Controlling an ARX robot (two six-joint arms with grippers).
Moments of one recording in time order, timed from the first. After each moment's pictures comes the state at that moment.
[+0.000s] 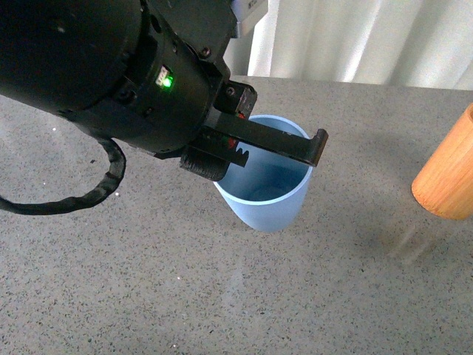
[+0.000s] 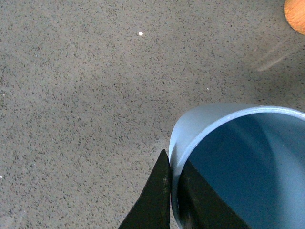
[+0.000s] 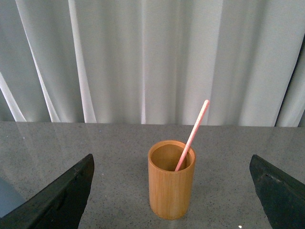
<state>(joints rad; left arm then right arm) -0.57 1.67 0.94 -0.09 -0.06 -0.05 0.00 0.00 0.02 0.00 0.00 0.00</state>
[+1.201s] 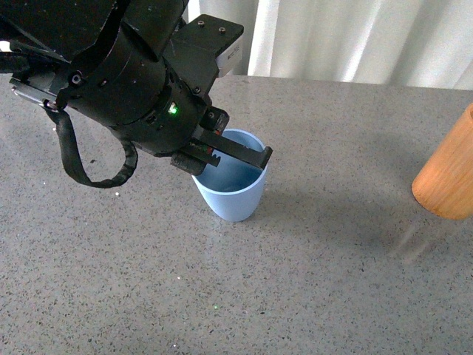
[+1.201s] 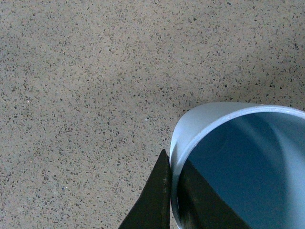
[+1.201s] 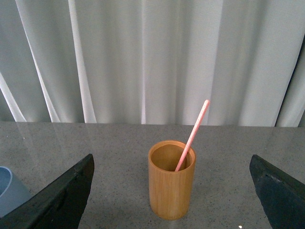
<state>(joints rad) -0.48 1.90 1.06 -0.05 -0.09 0.07 0.00 0.00 0.02 0.00 0.00 0.00</state>
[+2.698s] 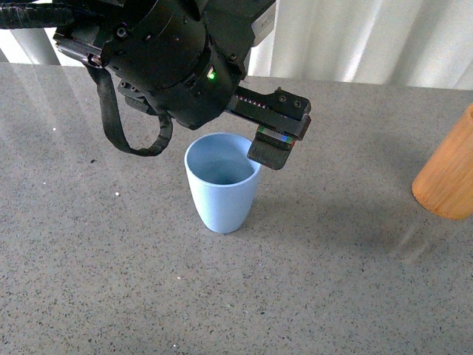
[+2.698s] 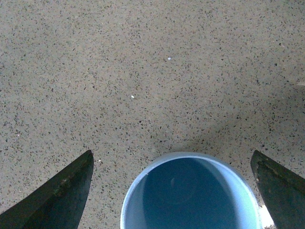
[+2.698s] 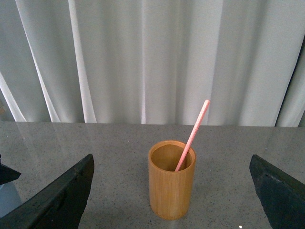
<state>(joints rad) -0.52 1.92 1.16 -0.08 -0.08 0.04 0.00 0.00 0.02 0.00 0.00 0.00</state>
